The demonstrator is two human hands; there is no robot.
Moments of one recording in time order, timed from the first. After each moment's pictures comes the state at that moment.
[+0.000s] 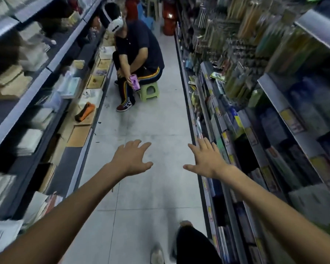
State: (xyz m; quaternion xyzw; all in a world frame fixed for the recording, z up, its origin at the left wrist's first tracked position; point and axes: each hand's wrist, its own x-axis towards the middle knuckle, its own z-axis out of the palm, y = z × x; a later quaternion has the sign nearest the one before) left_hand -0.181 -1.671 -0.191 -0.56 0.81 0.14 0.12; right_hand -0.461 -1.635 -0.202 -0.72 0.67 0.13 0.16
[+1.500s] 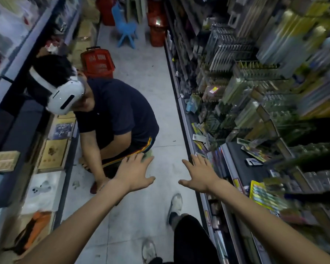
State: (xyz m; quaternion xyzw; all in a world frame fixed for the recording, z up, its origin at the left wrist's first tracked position) left_hand -0.316 -2.732 -0.250 -0.50 0.83 0.17 0.16; right_hand -0.572 -2.677 -0.263 -0.69 0.66 0.17 0.24
